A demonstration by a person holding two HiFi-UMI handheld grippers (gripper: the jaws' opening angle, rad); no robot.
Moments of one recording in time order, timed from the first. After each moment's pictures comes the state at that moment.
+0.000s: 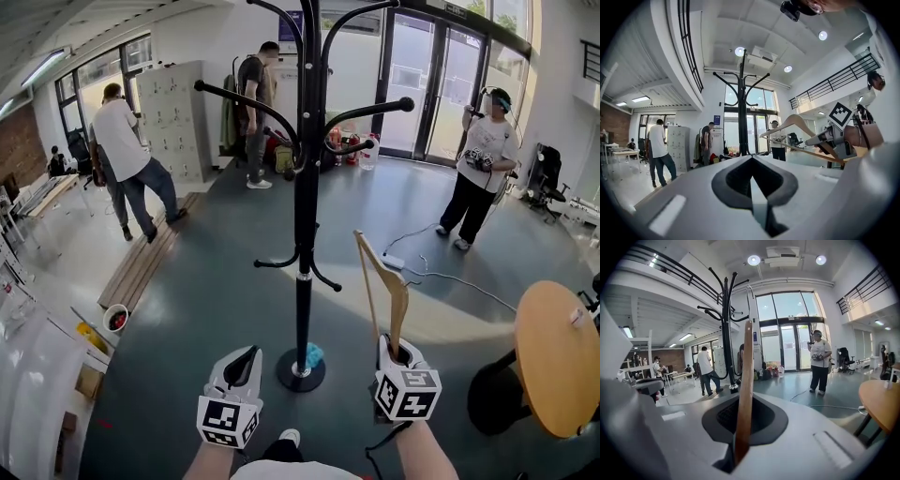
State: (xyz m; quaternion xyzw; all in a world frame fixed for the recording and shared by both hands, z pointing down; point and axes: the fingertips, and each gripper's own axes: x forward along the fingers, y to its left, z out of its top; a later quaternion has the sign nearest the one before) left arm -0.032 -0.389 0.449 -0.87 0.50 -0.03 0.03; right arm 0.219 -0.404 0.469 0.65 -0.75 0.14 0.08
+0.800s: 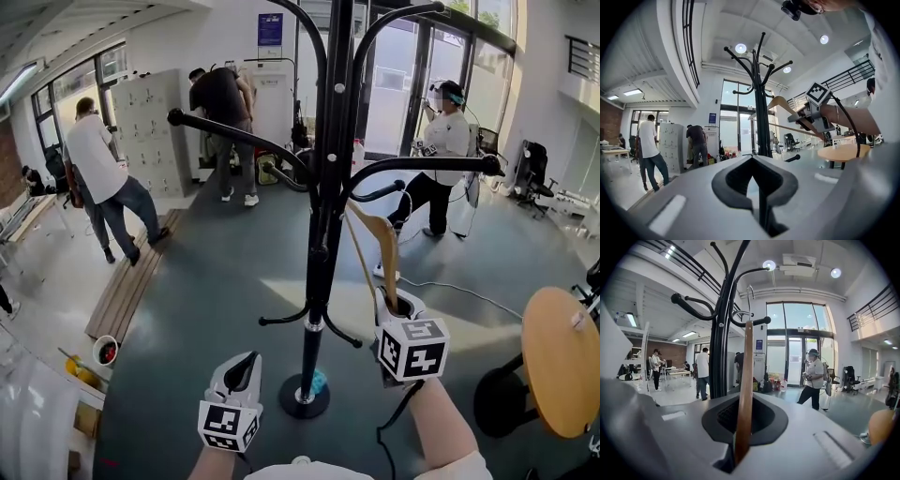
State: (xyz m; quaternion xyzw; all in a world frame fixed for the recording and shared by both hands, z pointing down) left arm -0.067 -0.549 0.451 -0.88 0.47 -0.03 0.02; right arm 0.171 -0.605 0.366 0.65 -0.75 0.06 0.10
